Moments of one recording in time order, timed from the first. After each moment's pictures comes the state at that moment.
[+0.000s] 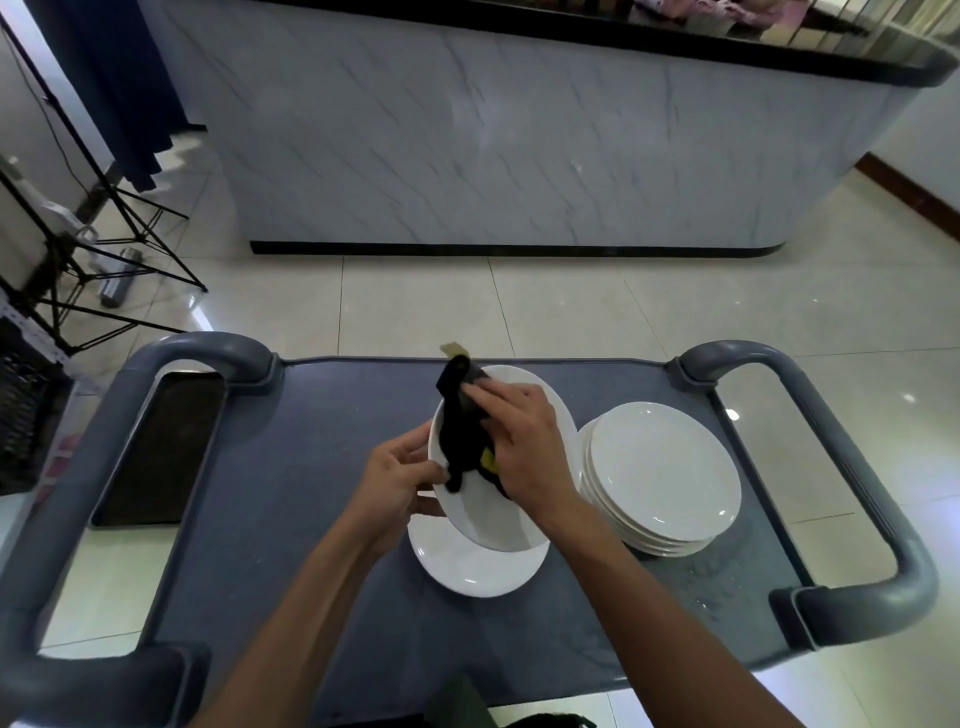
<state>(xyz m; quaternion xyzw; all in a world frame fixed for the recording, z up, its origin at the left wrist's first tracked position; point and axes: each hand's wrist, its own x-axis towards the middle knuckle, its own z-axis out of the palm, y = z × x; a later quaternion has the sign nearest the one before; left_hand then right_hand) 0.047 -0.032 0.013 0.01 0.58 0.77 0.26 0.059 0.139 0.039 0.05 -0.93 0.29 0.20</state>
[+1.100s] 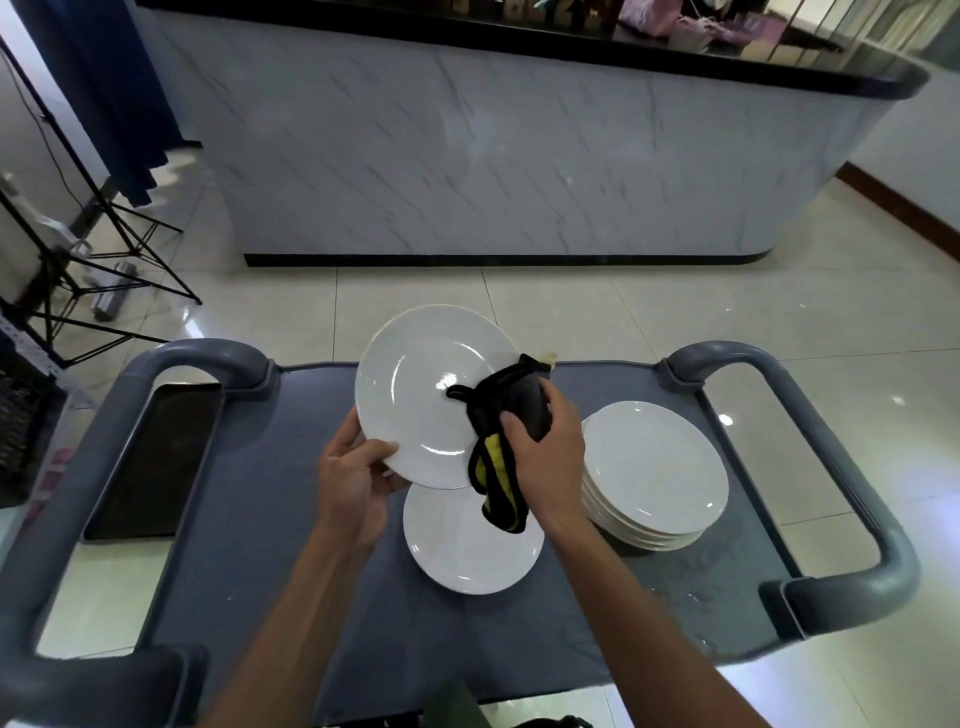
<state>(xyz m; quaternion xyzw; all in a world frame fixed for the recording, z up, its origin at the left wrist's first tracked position) 0.052 -0.044 0.026 -0.11 0.46 0.87 0.10 0.079 0.147 0.040 -0.22 -0.81 0.52 0.18</state>
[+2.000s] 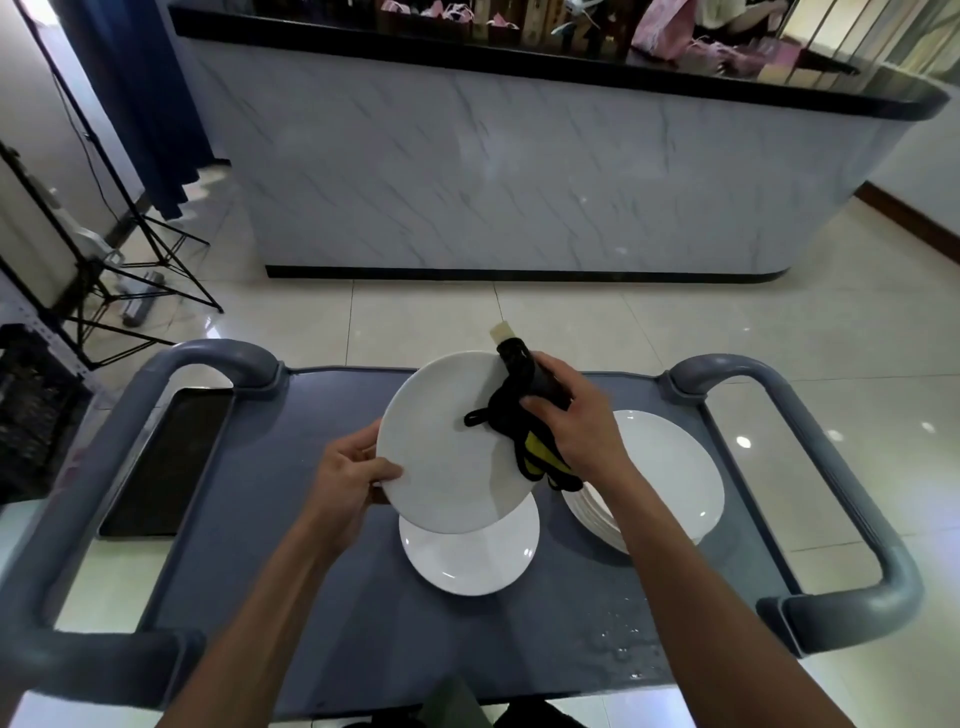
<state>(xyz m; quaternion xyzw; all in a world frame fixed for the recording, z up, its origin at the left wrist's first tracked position) 0.064 -0.057 0.031 -0.03 0.60 0.78 0.16 0.064 0.210 0.076 -0.03 -0.84 0.53 0.10</state>
